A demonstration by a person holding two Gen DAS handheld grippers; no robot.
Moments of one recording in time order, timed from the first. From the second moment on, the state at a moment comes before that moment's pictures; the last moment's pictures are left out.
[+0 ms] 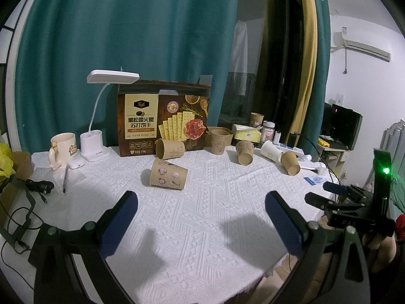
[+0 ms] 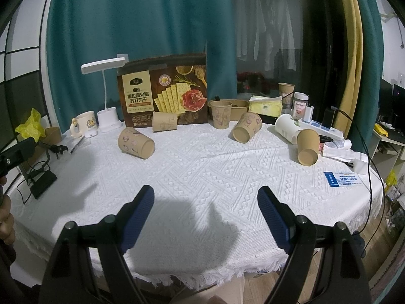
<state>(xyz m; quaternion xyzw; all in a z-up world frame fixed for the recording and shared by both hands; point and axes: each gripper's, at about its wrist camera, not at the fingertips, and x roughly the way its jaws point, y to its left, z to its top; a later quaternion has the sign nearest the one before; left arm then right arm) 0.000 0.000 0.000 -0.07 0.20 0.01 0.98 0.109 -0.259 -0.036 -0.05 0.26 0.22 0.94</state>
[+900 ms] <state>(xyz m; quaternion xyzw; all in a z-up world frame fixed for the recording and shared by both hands) -0.003 -0.006 0.005 -0.07 0.20 0.01 0.98 0.107 -0.261 -0.032 -0.05 0.26 0.23 0.94</state>
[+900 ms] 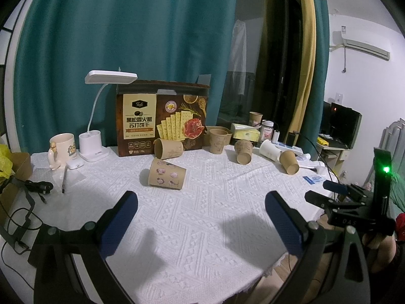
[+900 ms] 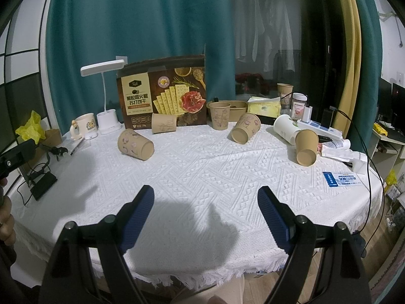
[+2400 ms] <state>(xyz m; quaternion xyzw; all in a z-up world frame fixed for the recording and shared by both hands) 0.201 0.062 -0.097 -0.27 0.42 0.03 0.87 0.218 -0.237 -0.081 -0.04 0.31 0.26 0.91</state>
